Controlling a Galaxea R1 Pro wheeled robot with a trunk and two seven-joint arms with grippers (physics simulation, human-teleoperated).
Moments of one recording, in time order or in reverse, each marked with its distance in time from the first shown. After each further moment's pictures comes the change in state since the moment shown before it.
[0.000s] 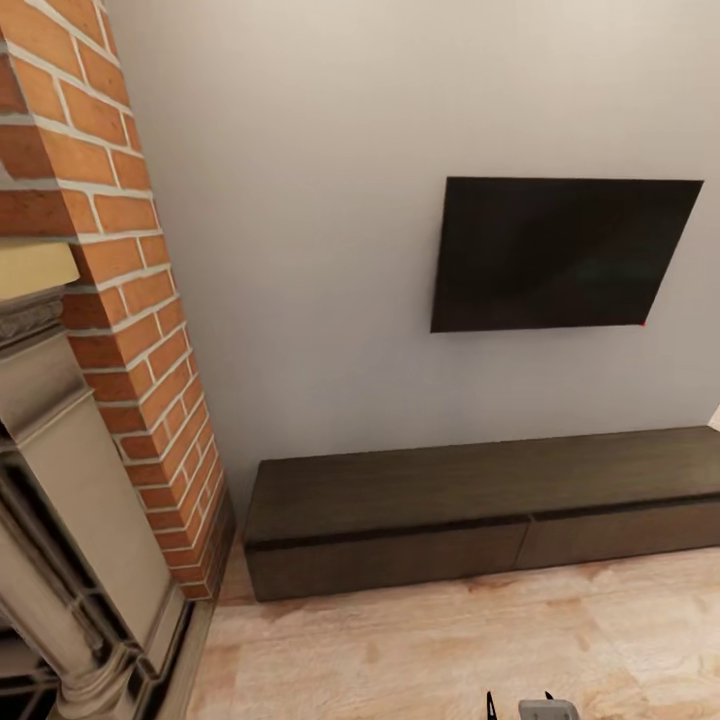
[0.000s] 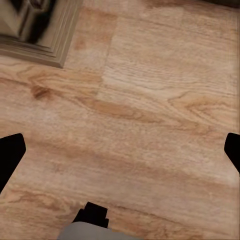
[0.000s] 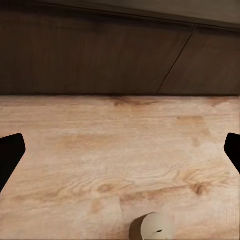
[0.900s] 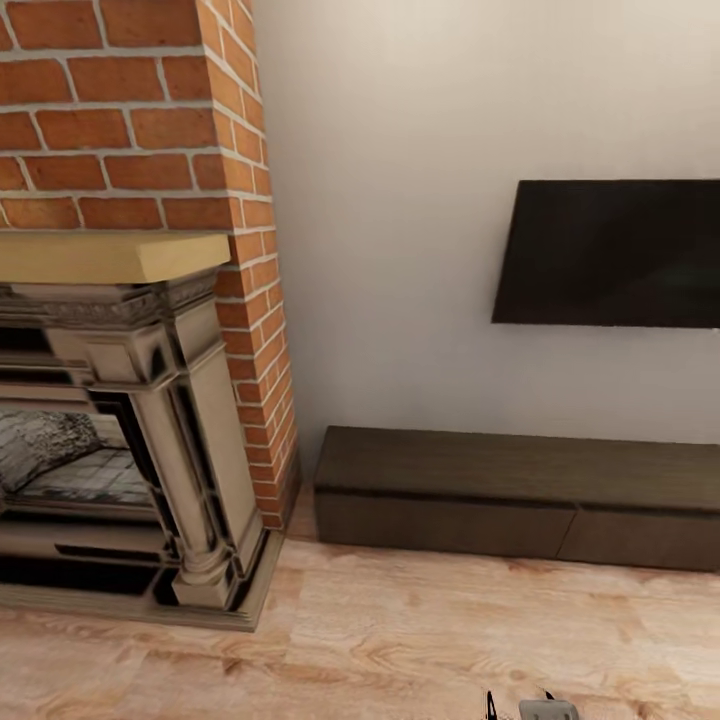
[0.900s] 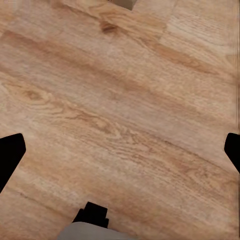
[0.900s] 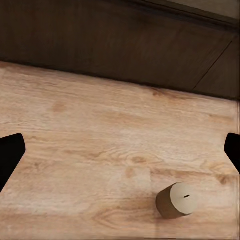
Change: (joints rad) left arm 0.000 0.000 0.000 0.000 0.000 0.000 0.000; right arm 0.000 -0.001 0.000 0.000 -0.001 -0.002 0.000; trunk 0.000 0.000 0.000
